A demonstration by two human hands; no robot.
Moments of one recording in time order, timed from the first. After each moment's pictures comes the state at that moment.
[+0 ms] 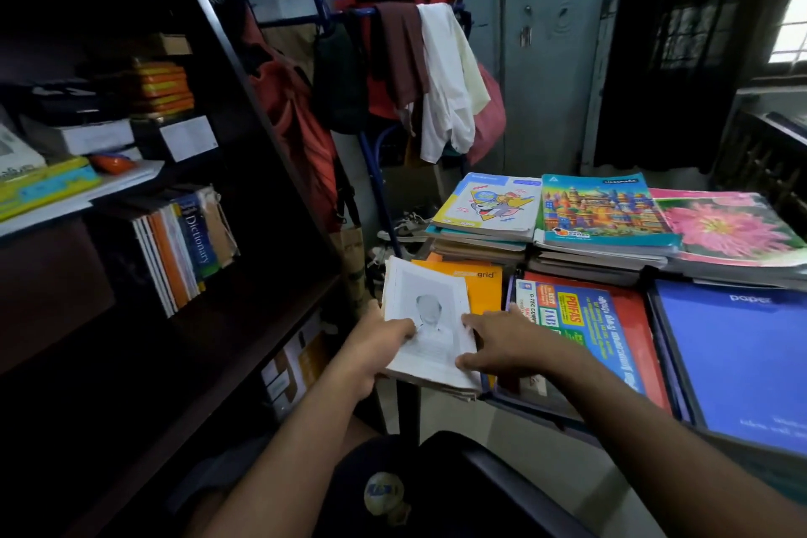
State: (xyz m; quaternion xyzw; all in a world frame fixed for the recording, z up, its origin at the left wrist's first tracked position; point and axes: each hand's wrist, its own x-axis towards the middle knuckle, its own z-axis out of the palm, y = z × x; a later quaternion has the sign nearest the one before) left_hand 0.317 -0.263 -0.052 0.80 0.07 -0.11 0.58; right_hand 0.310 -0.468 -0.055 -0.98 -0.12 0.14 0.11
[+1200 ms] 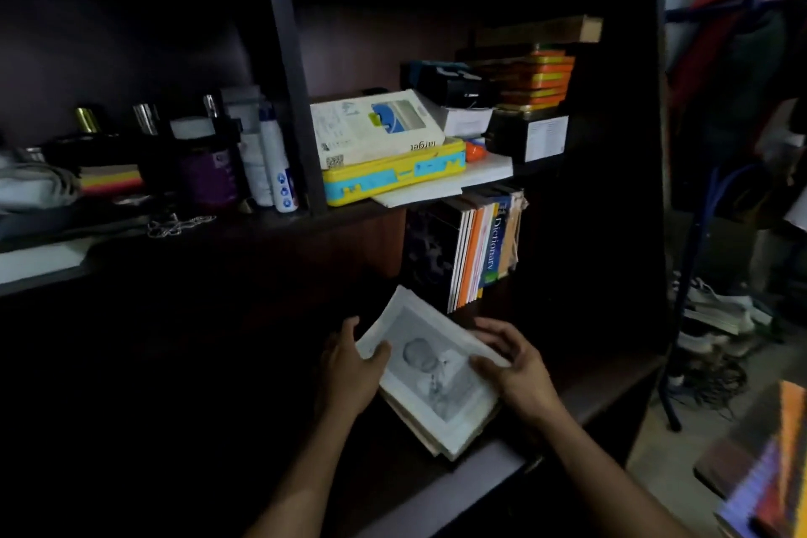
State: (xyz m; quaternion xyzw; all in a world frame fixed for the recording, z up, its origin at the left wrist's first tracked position) left_hand 0.298 0.134 -0.087 0.83 0.33 0.22 0.38; right_hand 0.410 -0.072 -0.109 -0.67 -0.22 0.13 0.70
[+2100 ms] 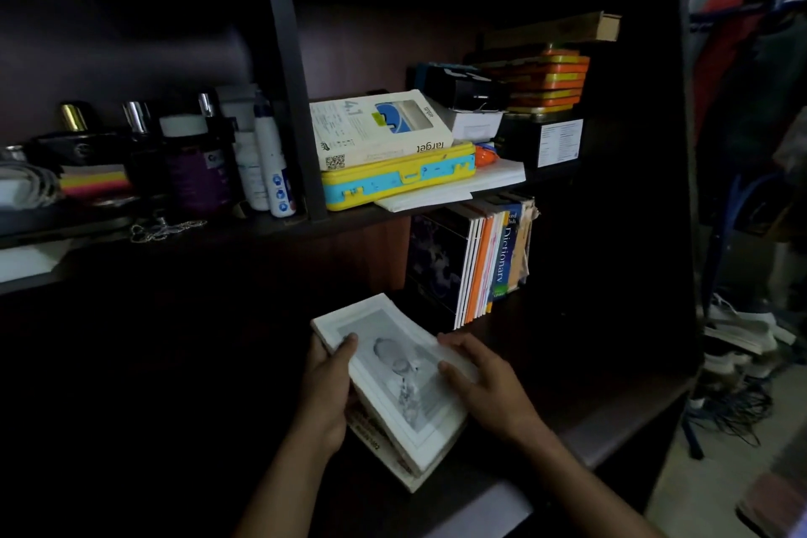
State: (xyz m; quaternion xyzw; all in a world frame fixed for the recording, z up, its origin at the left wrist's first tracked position) left_hand 0.302 0.148 -0.090 0.54 0.24 0.32 0.74; right_hand 0.423 -0.028 -0.122 -0.75 -0.38 0.05 0.54
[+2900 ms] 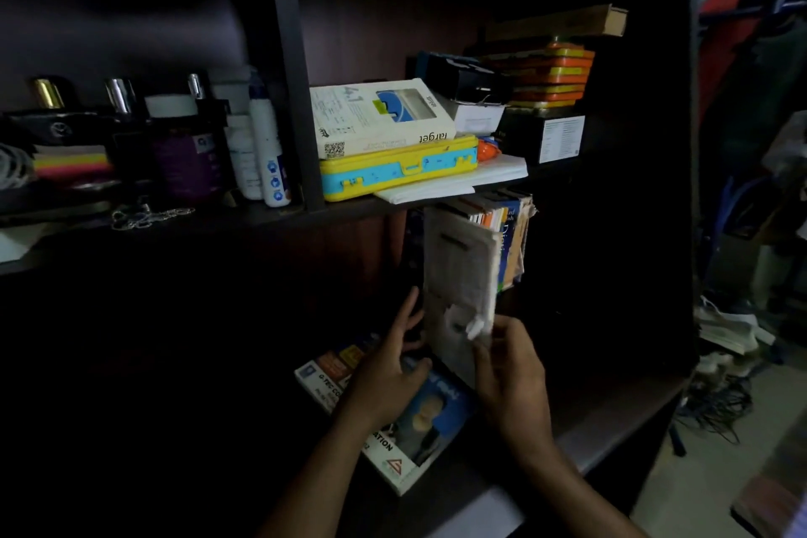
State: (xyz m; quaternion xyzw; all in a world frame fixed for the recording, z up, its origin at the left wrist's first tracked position) left_hand 0.338 0.129 -0.103 0.86 0.06 0.18 0.47; right_hand 0.404 -0.038 -0.111 -0.73 -0.31 -0.17 0.59
